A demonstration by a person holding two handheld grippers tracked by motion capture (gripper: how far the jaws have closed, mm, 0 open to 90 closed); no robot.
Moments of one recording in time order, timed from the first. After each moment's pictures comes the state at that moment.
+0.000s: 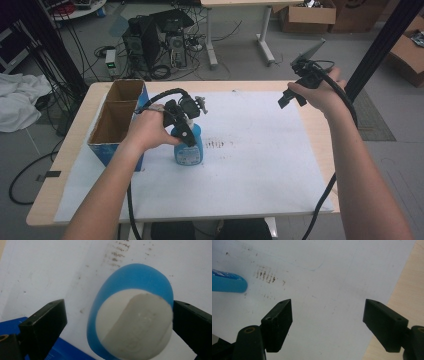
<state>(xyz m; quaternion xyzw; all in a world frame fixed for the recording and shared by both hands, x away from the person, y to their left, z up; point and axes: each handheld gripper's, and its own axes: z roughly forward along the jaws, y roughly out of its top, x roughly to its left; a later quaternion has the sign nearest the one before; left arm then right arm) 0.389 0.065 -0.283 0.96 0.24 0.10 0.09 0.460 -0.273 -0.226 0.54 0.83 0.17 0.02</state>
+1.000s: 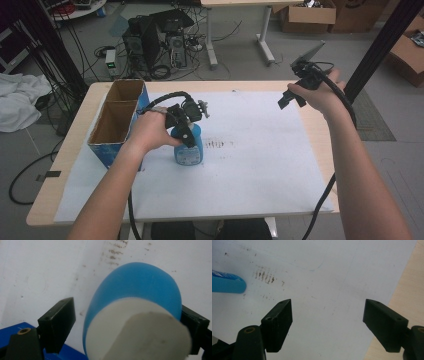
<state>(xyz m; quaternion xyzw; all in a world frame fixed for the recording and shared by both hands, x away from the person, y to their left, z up) 0.392 0.061 -0.293 0.97 0.21 0.10 0.07 0.462 -0.275 -0.231 0.54 0.83 0.17 0.02</state>
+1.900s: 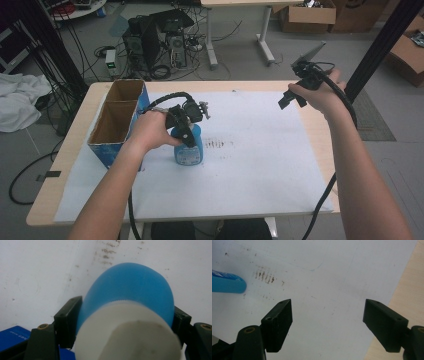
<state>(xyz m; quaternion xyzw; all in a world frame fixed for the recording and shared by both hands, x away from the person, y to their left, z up) 0.393 0.060 -0.295 0.97 0.20 0.08 0.07 0.463 -0.278 -0.233 0.54 0.83 0.17 0.02</state>
